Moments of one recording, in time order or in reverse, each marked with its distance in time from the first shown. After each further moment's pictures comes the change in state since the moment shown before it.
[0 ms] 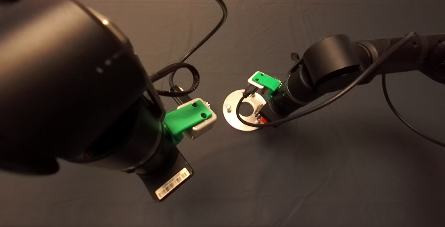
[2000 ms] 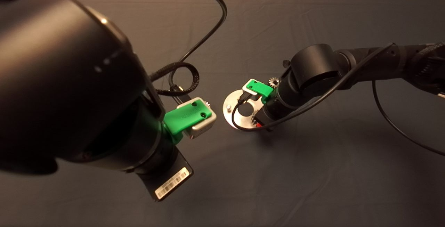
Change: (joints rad) left arm -0.003 0.000 0.000 0.000 0.000 0.000; right arm -0.047 0.034 -0.070 -0.001 -0.001 -0.064
